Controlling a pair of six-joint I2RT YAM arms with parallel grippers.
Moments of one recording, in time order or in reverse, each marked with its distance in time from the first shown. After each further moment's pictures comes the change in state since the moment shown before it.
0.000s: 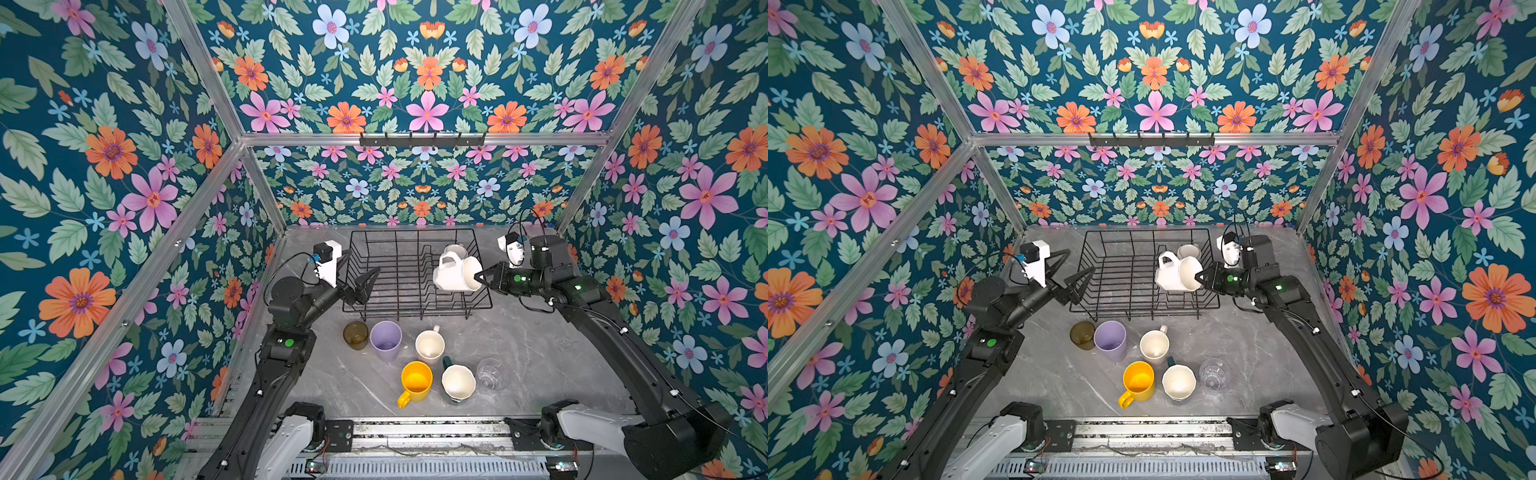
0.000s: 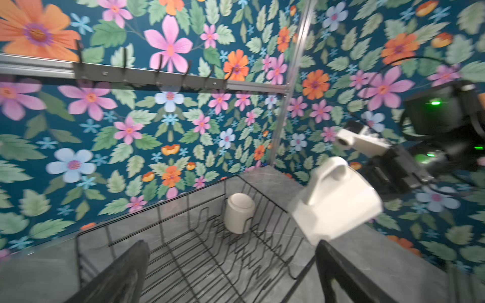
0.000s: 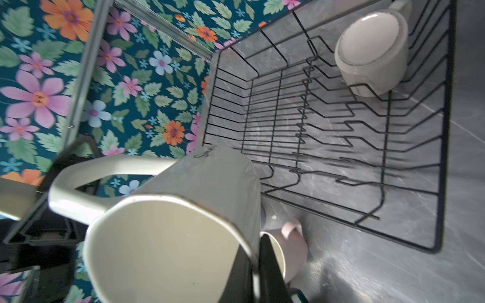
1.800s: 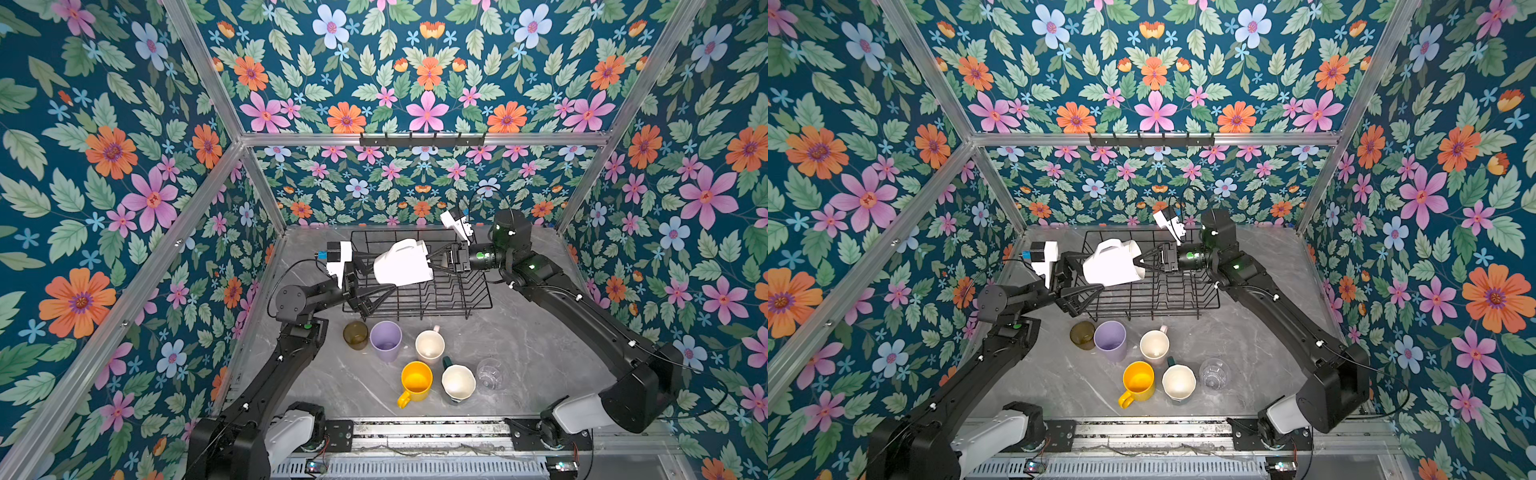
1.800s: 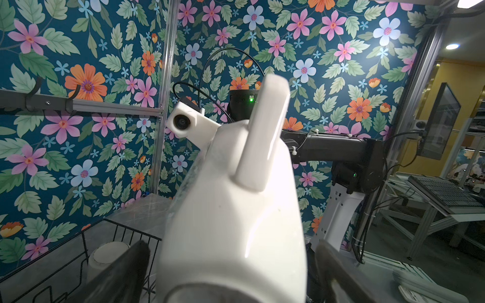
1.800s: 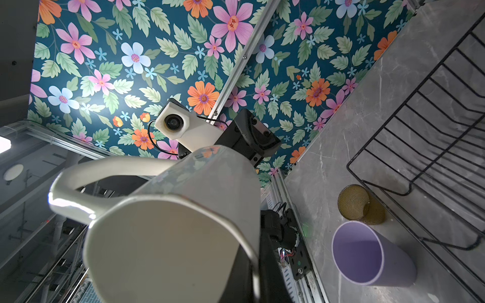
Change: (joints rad) left arm -0.029 0.204 -0.029 0.701 0.447 -0.471; right arm 0.240 0.262 0.208 0.472 -0.463 0.191
